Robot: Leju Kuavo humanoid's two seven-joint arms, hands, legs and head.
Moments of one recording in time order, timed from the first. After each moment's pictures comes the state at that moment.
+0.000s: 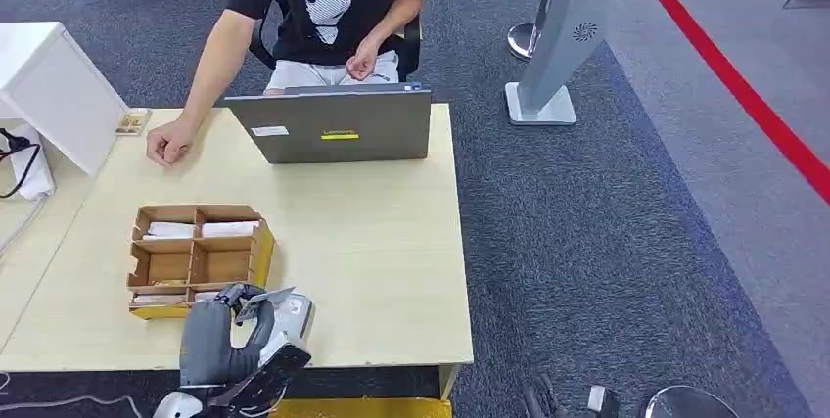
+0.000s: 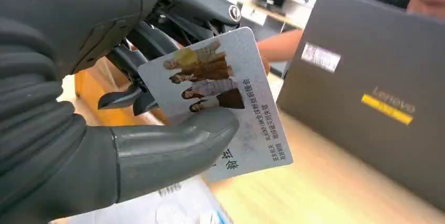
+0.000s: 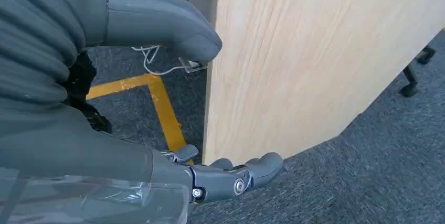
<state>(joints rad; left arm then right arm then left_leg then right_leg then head) 0.16 -0.27 -0.04 -1.51 -1.00 0.30 -0.33 -0.12 0.18 -0.82 -0.31 0.22 0.36 -0.60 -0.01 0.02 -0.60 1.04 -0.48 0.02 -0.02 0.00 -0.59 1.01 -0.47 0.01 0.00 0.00</state>
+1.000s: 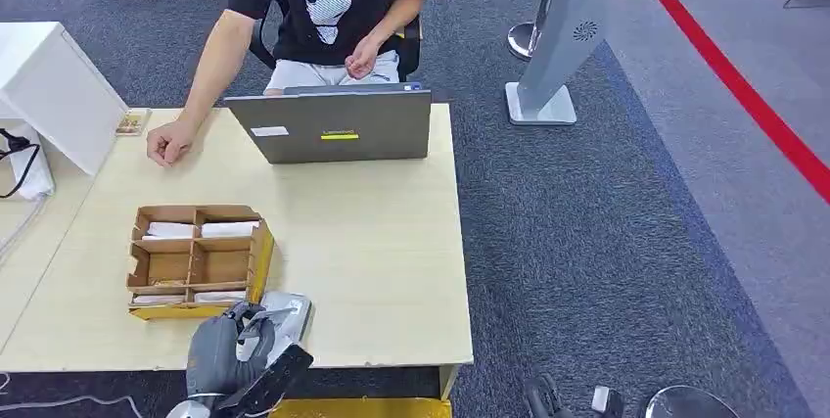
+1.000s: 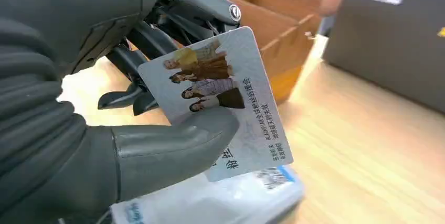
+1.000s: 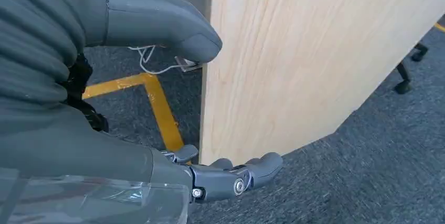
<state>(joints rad) 0.15 -0.28 0.05 -1.38 -1.06 0.31 -0.29 -0.12 0.18 -0.85 -0.31 0.23 0.37 -0.61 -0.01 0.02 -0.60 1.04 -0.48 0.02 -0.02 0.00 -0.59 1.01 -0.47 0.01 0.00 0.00</state>
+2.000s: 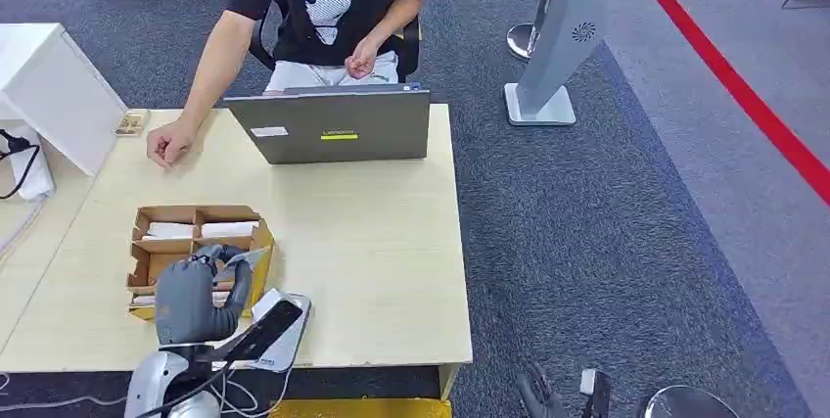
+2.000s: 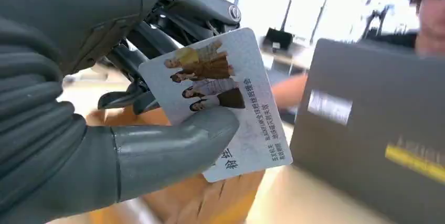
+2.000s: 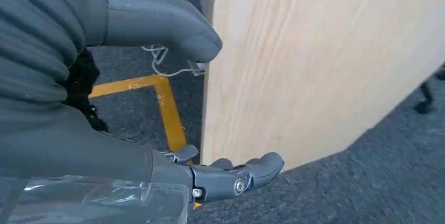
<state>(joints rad) -0.01 -0.26 0.01 -1.54 -1.19 0.31 -0.25 -0.16 0.18 -0.85 -0.31 0.31 0.36 -0.56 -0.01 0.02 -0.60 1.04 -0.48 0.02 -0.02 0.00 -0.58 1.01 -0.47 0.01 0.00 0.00</state>
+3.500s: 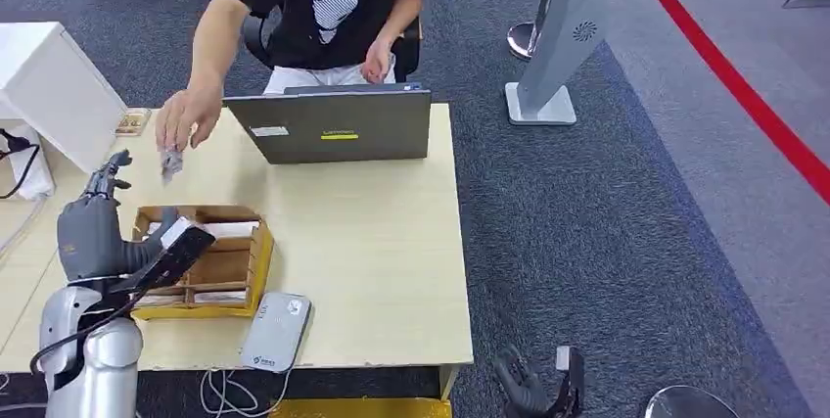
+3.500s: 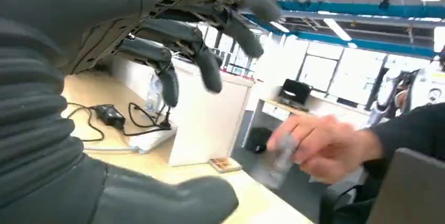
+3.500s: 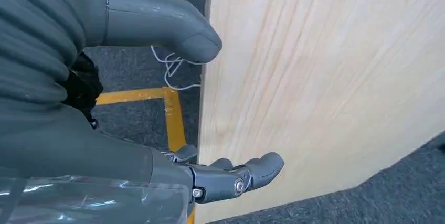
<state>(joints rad) -0.27 -0.07 0.17 -1.38 -1.05 0.32 -0.32 -0.21 0.19 -0.73 -0.29 0.29 0.35 -0.53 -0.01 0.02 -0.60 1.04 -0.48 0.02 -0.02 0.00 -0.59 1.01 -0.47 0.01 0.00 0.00</state>
